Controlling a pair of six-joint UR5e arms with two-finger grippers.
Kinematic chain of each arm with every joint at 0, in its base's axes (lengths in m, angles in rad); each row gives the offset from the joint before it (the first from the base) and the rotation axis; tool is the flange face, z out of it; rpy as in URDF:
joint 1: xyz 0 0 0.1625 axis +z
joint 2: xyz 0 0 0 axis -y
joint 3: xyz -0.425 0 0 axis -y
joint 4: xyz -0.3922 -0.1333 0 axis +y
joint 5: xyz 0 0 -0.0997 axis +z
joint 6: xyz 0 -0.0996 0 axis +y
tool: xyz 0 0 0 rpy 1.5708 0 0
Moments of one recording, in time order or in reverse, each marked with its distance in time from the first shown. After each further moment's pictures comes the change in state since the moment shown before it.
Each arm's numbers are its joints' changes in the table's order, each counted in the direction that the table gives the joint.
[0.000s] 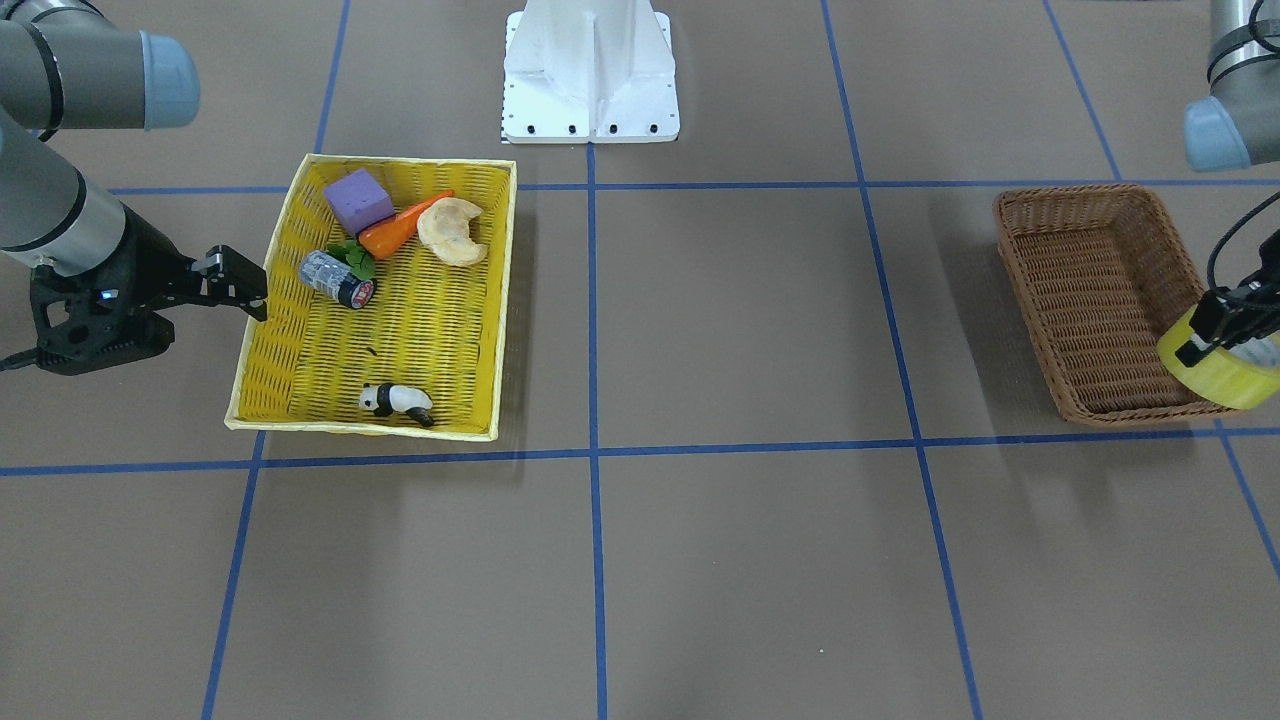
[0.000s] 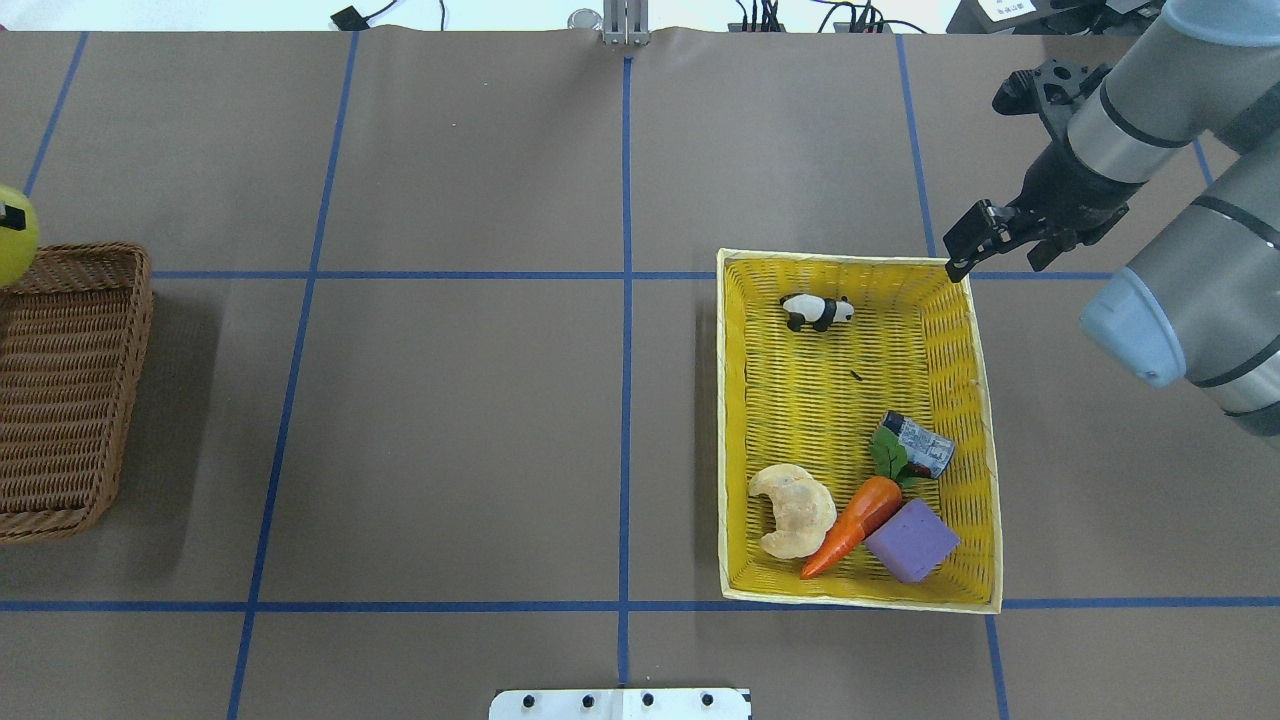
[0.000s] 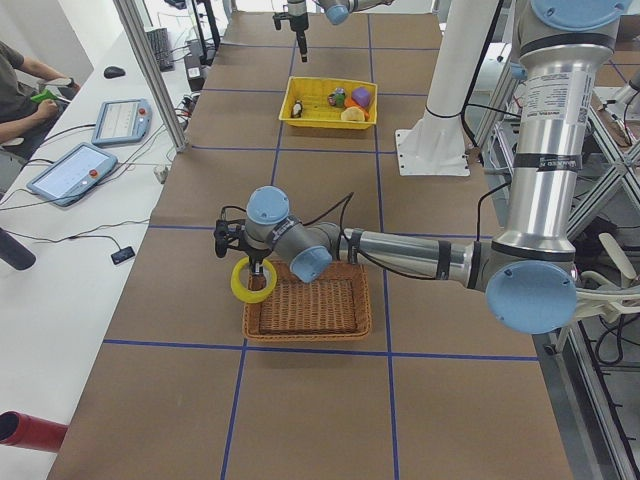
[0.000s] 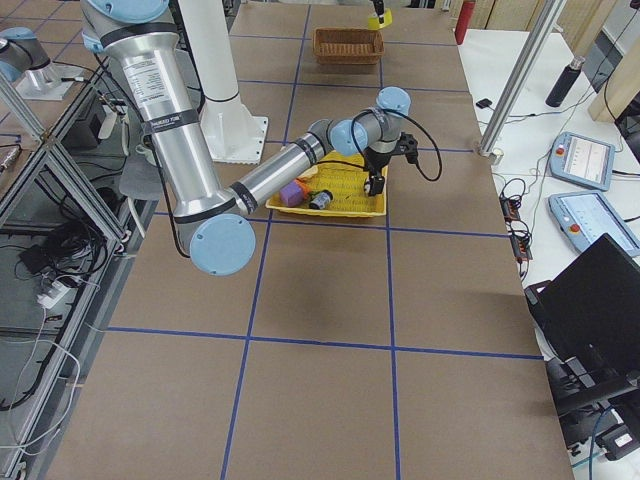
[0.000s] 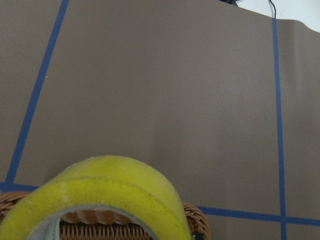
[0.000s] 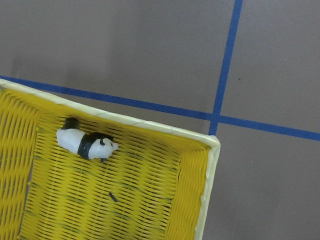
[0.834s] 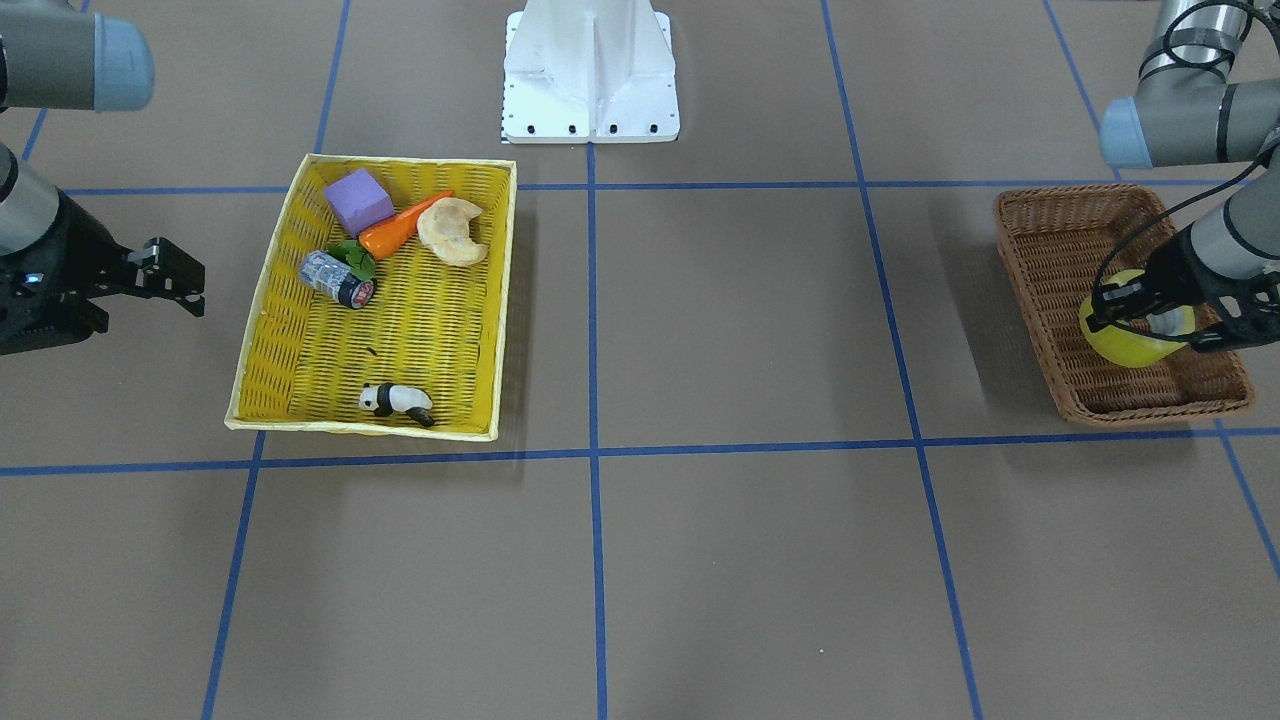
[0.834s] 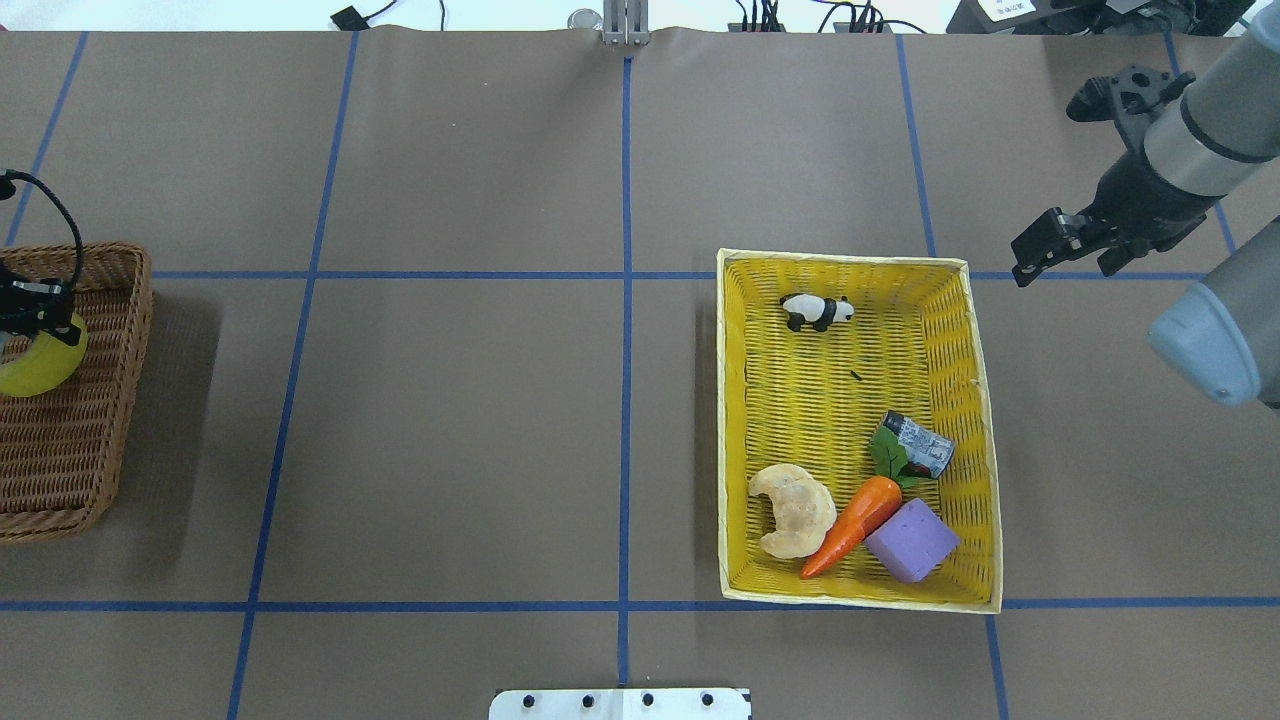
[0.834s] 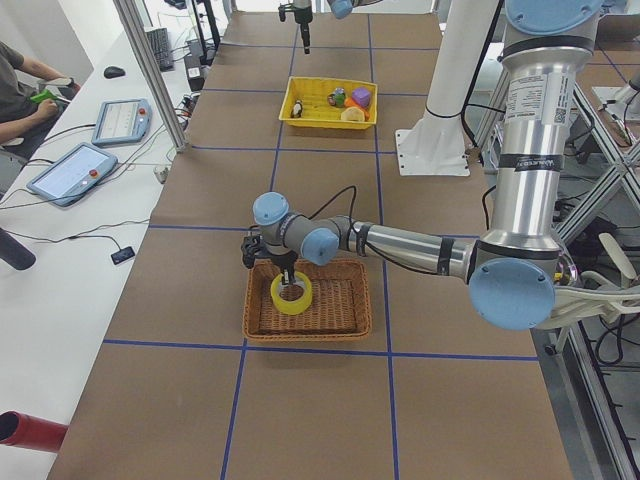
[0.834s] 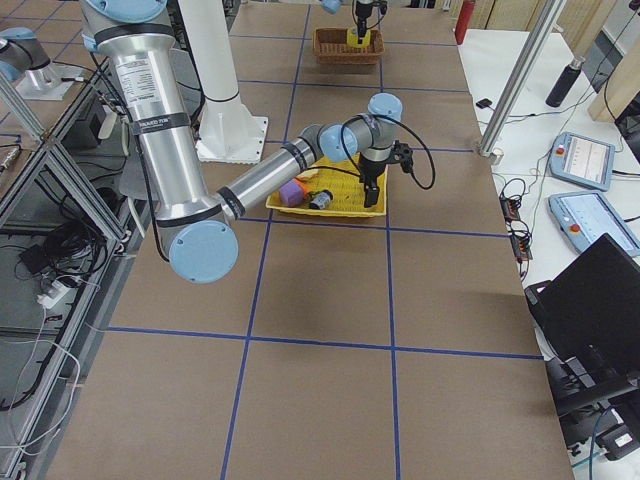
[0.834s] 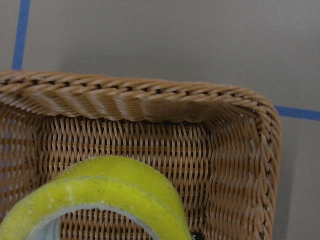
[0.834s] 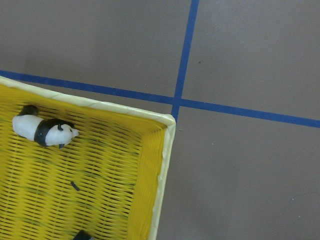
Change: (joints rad) left arm 0.169 0.016 -0.015 -0.282 -0.006 -0.111; right arm 0.068 -0.122 0.056 -0.005 0.037 0.042
